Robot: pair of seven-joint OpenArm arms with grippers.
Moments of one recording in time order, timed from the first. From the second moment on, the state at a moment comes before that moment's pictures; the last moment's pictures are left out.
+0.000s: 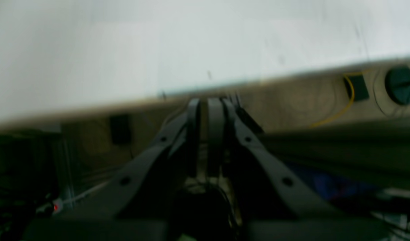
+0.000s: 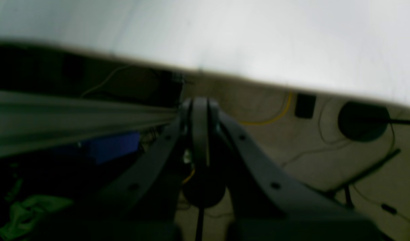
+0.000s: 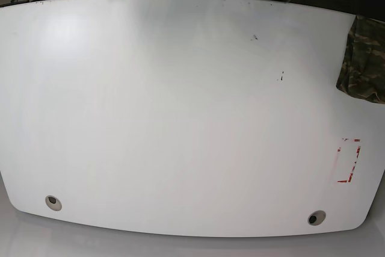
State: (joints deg) left arm 55.5 6.9 -24.2 103.8 11.4 -34.9 -4.7; right arm -64.1 0.2 23.9 111.9 7.5 29.8 -12.5
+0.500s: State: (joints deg) left arm 57.9 6.5 -23.8 94.4 11.3 -34.9 -4.8; right arm -64.2 0.3 23.8 99.0 7.8 29.6 -12.3
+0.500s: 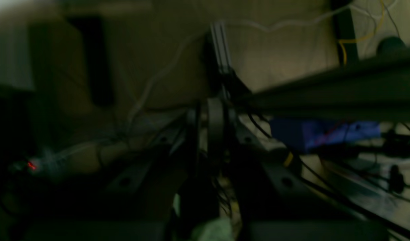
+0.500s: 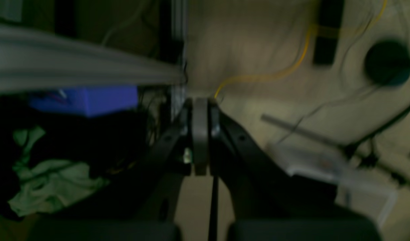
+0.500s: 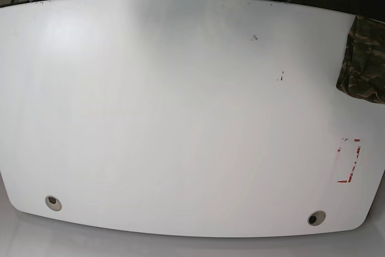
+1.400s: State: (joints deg) left arm 35.8 2.8 -21.7 51.9 21.2 -34.4 -5.5; right arm -39.5 5.2 23.5 56.3 2.0 31.8 -11.6
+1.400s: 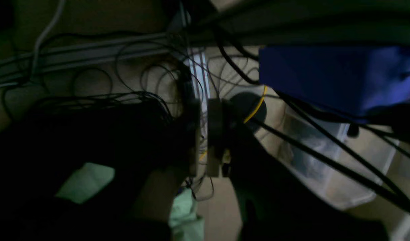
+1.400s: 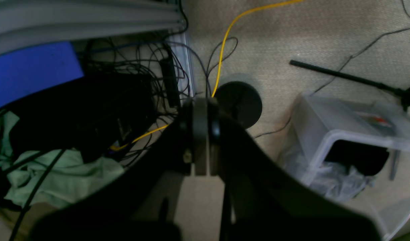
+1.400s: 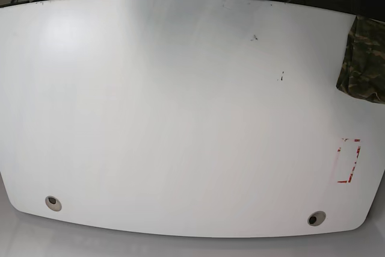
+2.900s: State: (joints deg) left arm 5.1 -5.2 -21.8 2.9 27.8 -11.9 -6.1; right arm -12.9 5.2 23.7 15.5 -13.7 25.9 -2.6
